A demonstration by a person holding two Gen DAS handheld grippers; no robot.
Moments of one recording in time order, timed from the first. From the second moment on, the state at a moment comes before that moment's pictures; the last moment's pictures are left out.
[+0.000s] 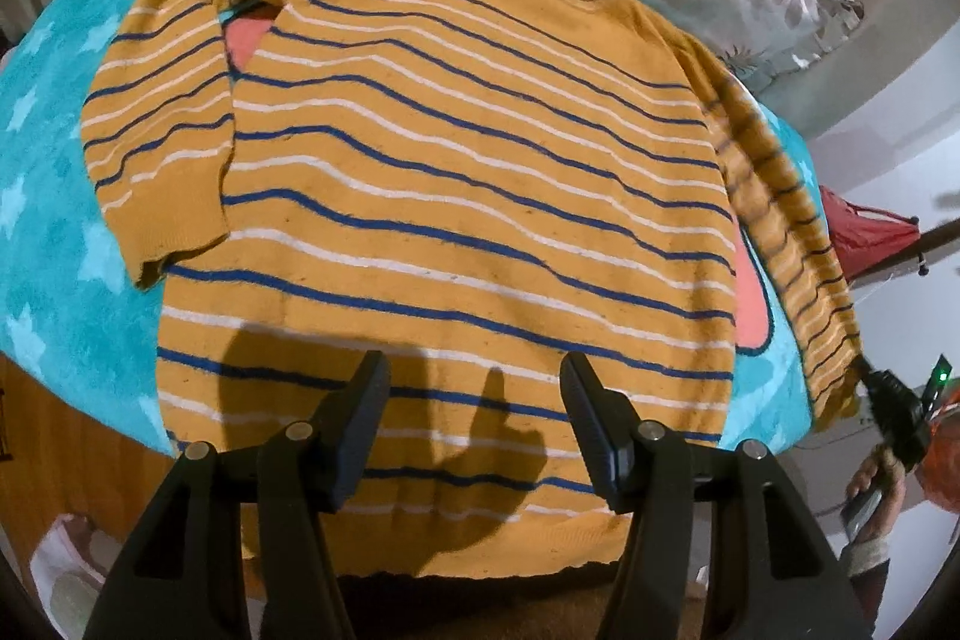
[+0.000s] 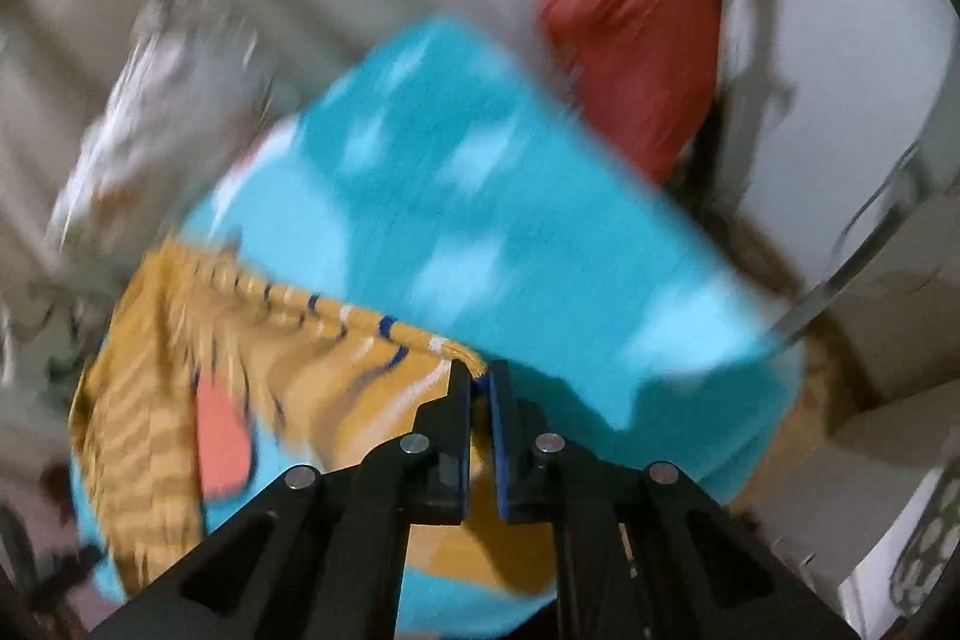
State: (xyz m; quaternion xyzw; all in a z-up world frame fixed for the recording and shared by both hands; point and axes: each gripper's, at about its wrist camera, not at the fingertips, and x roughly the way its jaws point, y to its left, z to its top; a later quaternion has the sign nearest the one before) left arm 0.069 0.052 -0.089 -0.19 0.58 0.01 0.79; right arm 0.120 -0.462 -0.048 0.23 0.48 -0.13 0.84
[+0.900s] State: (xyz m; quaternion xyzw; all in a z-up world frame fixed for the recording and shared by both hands) left arm 0.082 0.075 -0.101 -0.22 0.58 0.04 0.78; right arm 0.103 -0.477 -0.113 0.48 0.42 -0.15 0.75
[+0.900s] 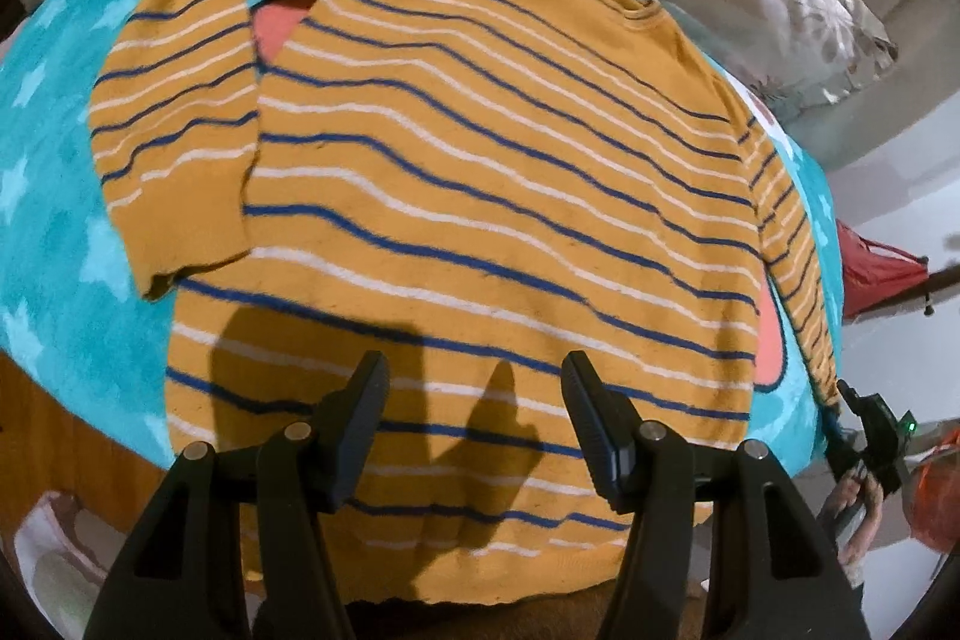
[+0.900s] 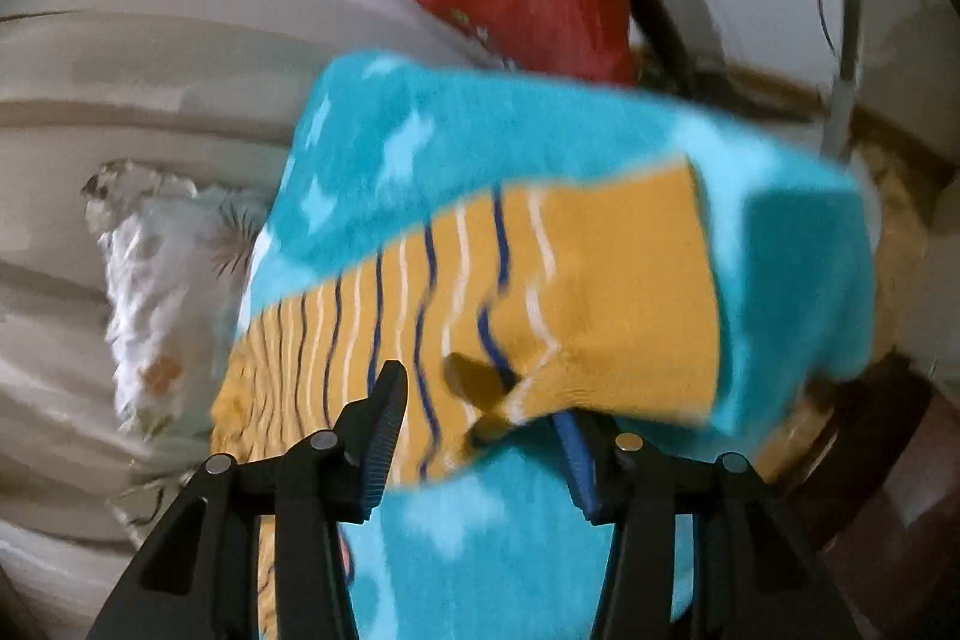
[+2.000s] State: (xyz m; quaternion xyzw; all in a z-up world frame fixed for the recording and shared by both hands) left arm -0.085 0.424 -0.095 -0.39 0.47 0.21 0.77; right arm 0.338 0.133 -0.113 -0.05 0.56 0.15 0.81
